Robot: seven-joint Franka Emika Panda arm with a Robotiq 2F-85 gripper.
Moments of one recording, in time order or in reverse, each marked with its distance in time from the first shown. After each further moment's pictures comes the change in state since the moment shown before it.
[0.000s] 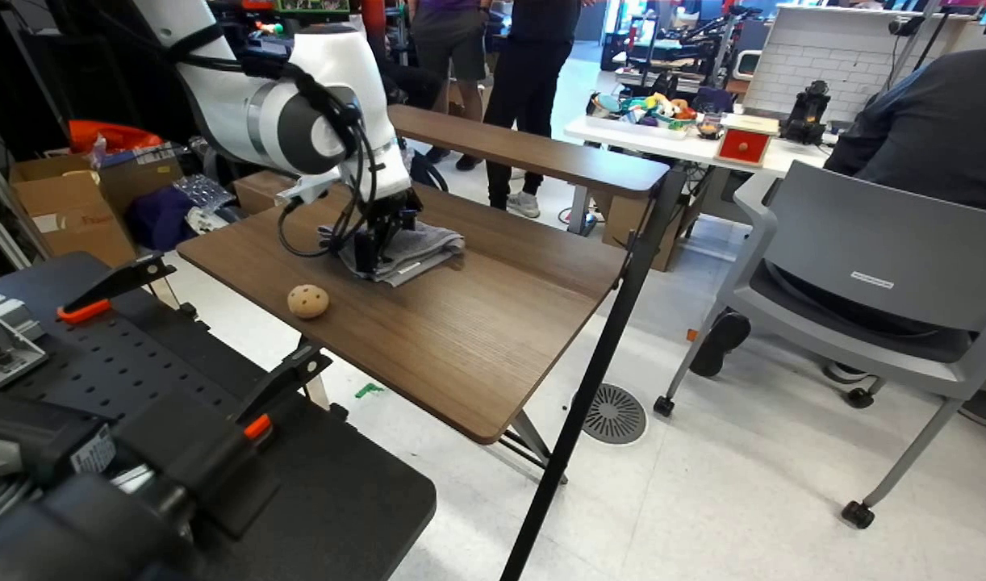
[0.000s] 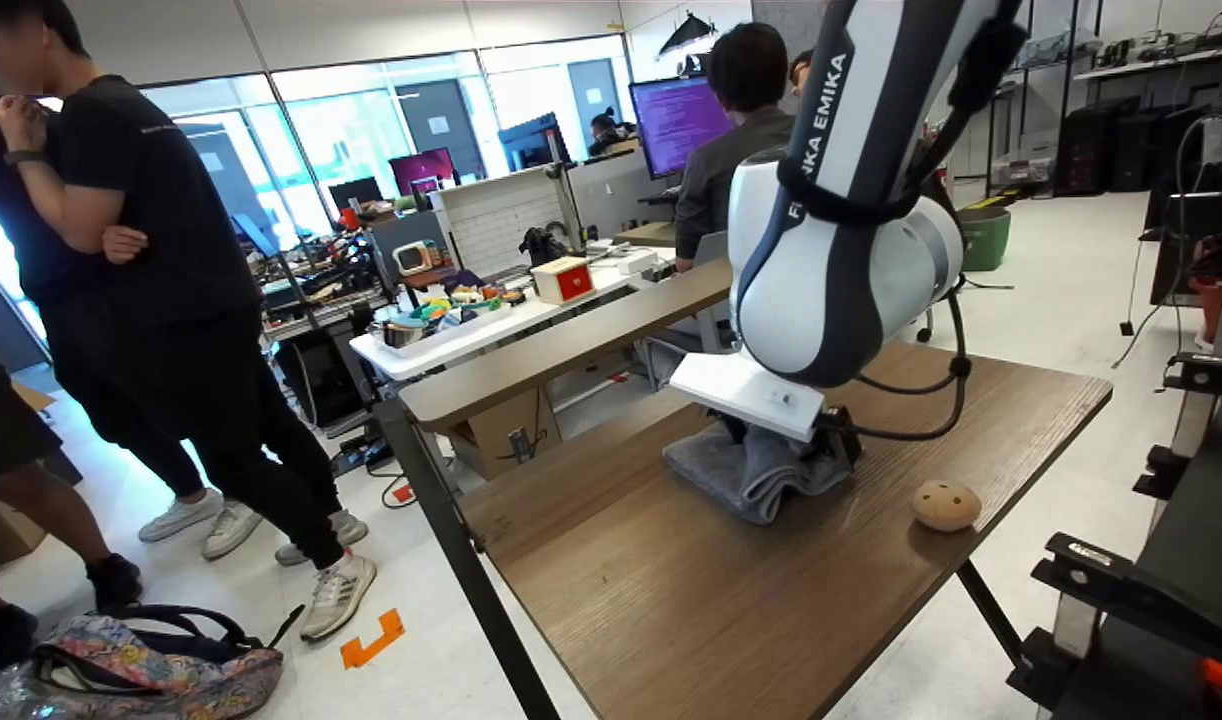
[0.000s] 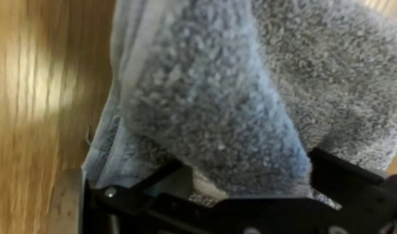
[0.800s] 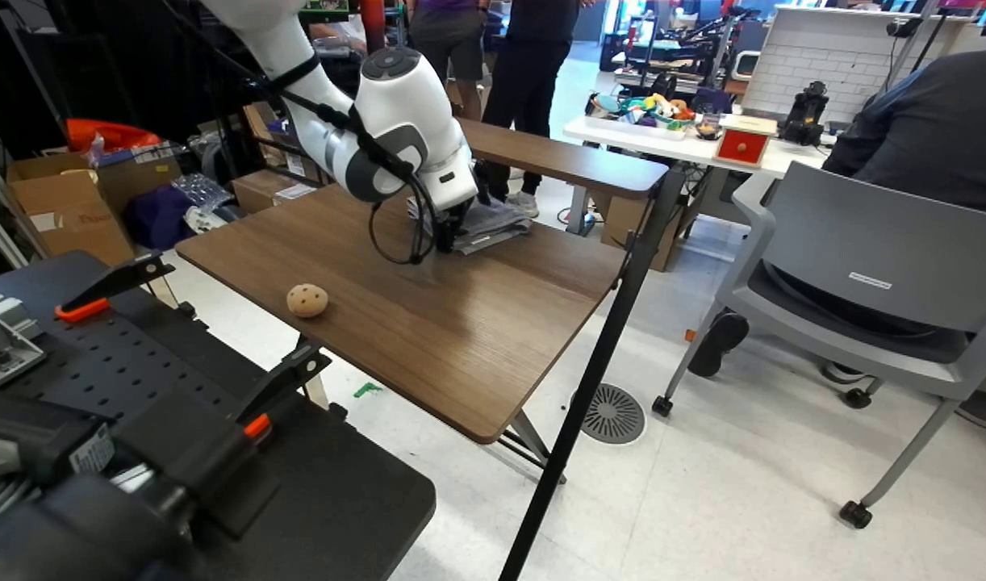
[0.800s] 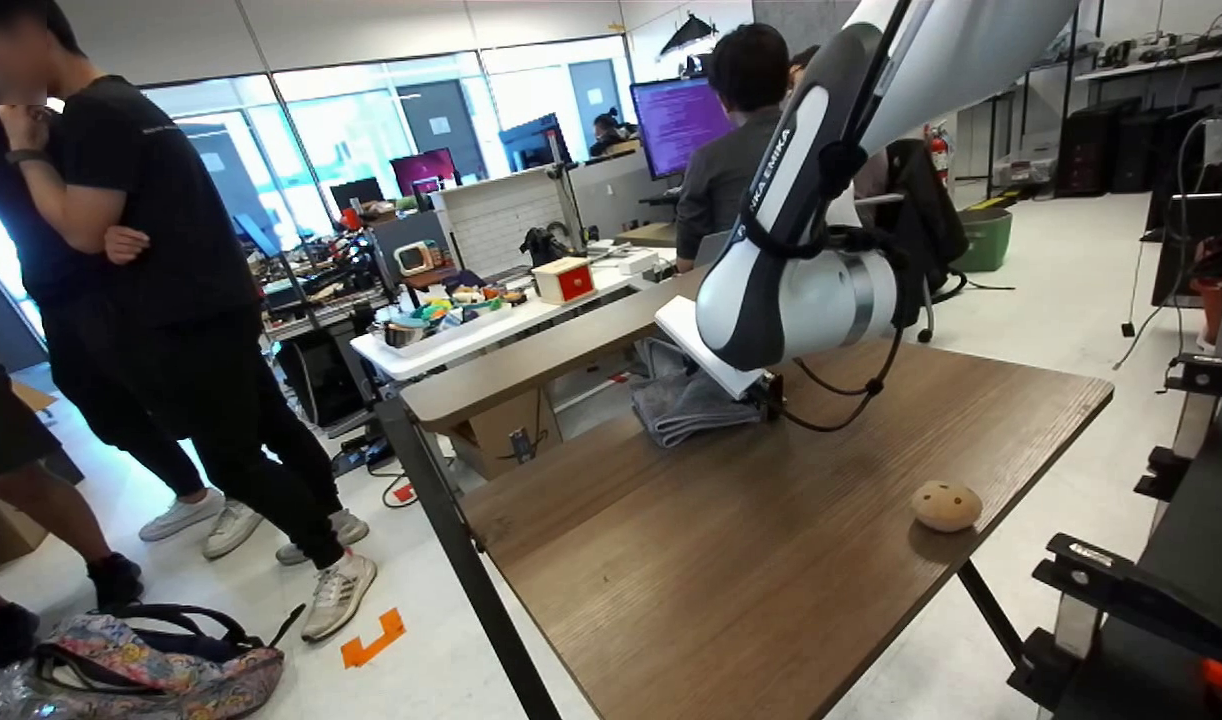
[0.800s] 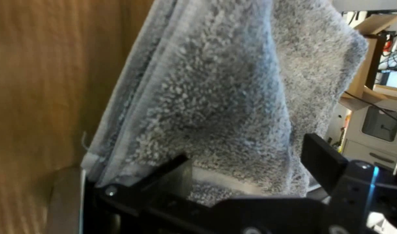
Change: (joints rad) arm -0.183 0.254 0.116 0.414 0.206 0.244 -0.162
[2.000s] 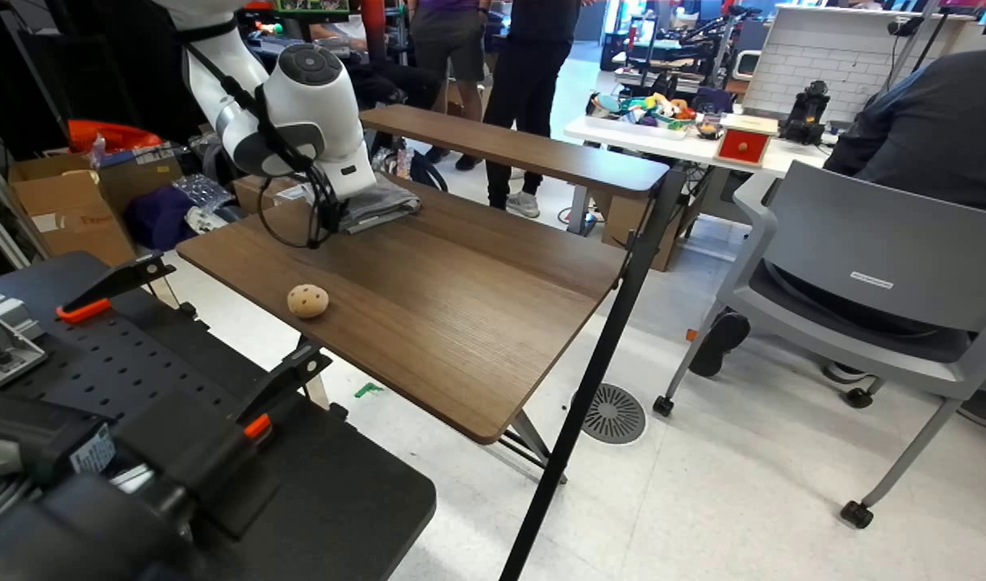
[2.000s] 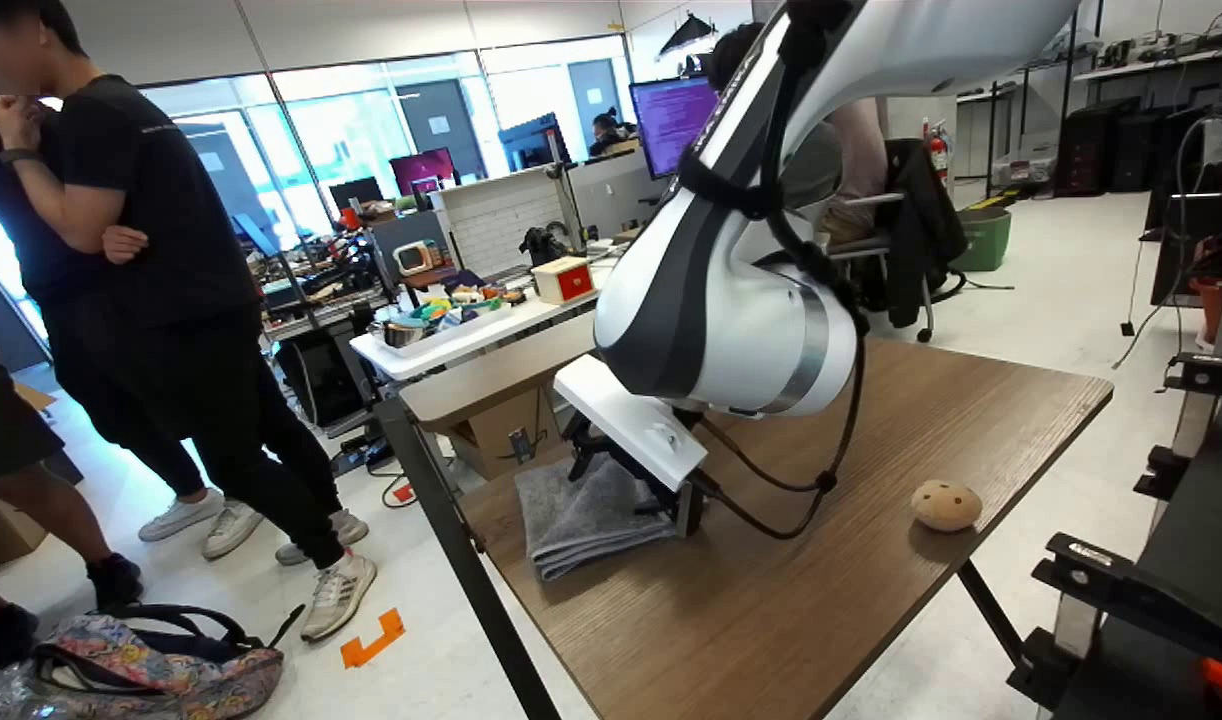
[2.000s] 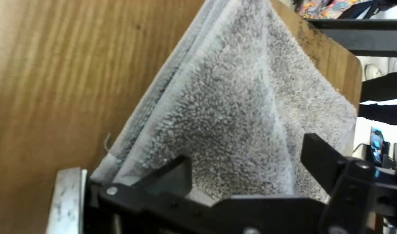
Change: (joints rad) arm -0.157 -0.012 0.489 -0.197 -0.027 0.004 -0.309
